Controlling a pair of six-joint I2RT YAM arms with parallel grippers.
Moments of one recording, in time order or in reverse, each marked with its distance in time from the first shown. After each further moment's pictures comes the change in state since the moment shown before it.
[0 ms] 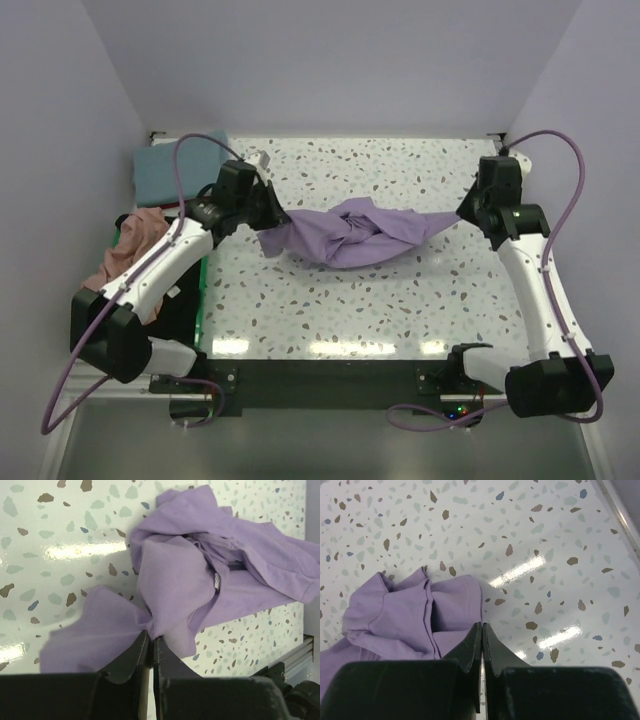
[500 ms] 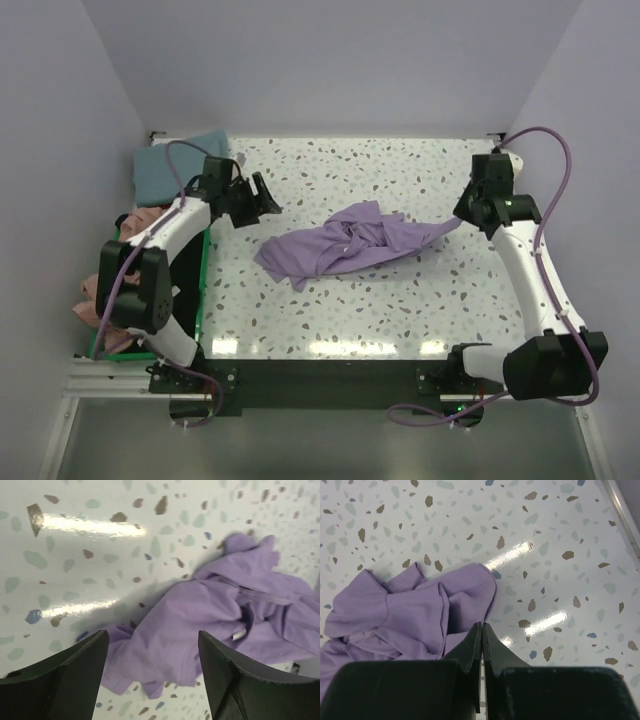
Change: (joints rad) left arm 0.242 0.202 -0.004 0.117 0.180 0.000; right arm -0.003 0.063 0.027 -0.017 0.032 -0.021
